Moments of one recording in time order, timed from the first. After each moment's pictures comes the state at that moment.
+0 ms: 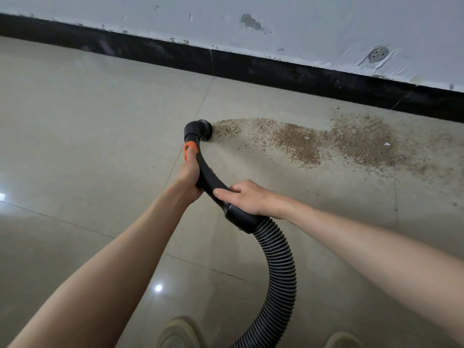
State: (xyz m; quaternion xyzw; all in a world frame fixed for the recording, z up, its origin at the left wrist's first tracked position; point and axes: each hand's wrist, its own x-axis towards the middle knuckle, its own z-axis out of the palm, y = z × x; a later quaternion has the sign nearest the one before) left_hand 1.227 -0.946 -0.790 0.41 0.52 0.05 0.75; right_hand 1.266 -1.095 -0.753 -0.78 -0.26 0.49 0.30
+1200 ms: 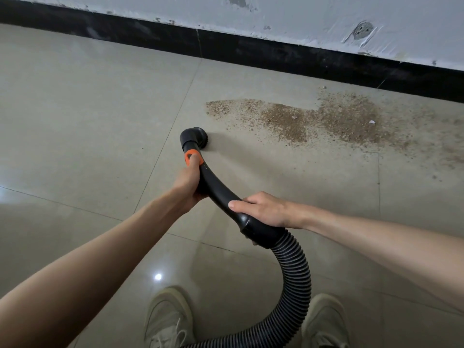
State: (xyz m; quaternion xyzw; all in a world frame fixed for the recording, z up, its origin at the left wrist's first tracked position) left_hand 1.180 -1.013 -0.775 0.47 0.53 0.01 0.71; right_hand 1.231 -1.181 -0.751 -0.70 -0.20 0.60 0.34
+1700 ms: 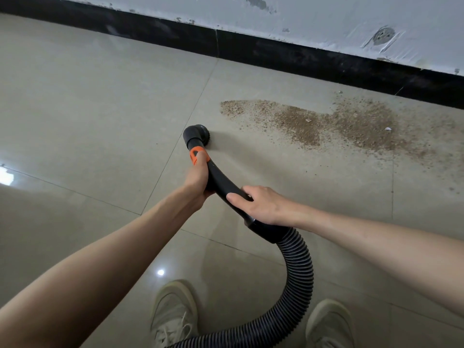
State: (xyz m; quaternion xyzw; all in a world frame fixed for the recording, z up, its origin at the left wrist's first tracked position) left_hand 1.173 -1.009 -0.776 0.43 0.54 0.05 0.72; right_hand 1.222 -1.154 -0.749 -0.80 -0.34 0.43 0.22
